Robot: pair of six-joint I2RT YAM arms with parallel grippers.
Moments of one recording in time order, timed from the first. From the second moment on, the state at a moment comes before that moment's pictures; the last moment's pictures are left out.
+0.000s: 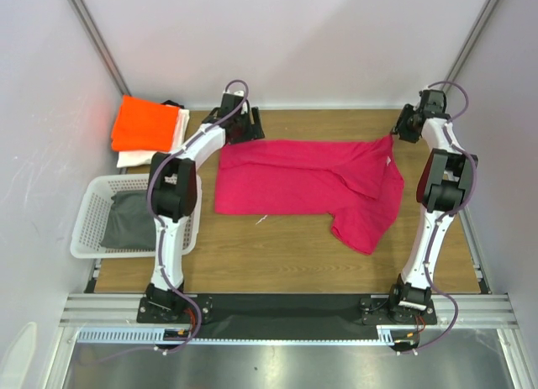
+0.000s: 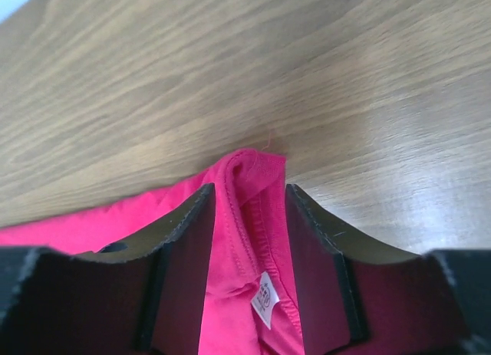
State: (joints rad) left arm -0.31 2.24 1.87 -0.38 0.07 -0.41; right arm -0.22 2.31 1.97 -0.46 -0.18 0.29
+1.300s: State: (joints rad) left arm -0.26 2.34 1.87 -0.36 0.06 -0.64; right arm -0.26 2.35 1.94 -0.48 -0.31 0.21
